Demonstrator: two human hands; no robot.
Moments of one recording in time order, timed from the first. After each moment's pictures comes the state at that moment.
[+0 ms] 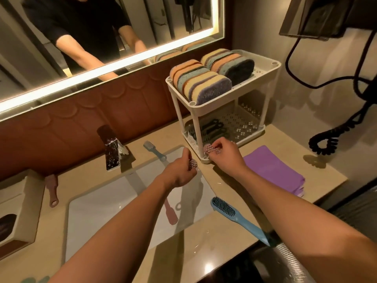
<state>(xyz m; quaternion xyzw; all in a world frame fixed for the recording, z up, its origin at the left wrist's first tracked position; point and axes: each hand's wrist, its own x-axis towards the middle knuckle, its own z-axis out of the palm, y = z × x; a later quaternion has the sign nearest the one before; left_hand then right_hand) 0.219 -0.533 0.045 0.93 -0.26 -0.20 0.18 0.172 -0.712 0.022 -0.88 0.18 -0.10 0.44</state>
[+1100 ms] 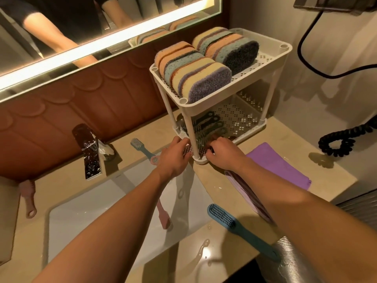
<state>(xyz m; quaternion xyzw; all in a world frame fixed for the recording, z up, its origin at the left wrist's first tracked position) 0.283 -0.559 0.010 0.93 -0.29 -0.08 0.19 0.217 -0.744 0.004 -0.97 0.06 0.04 0.23</state>
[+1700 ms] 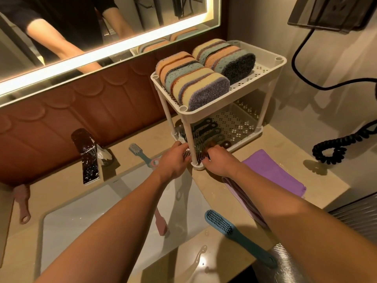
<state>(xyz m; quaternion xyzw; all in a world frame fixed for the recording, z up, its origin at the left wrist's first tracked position) 0.290 -0.568 0.015 0.93 -0.29 -0.11 0.21 0.219 -0.738 0.004 -0.96 0.09 0.08 0.25</state>
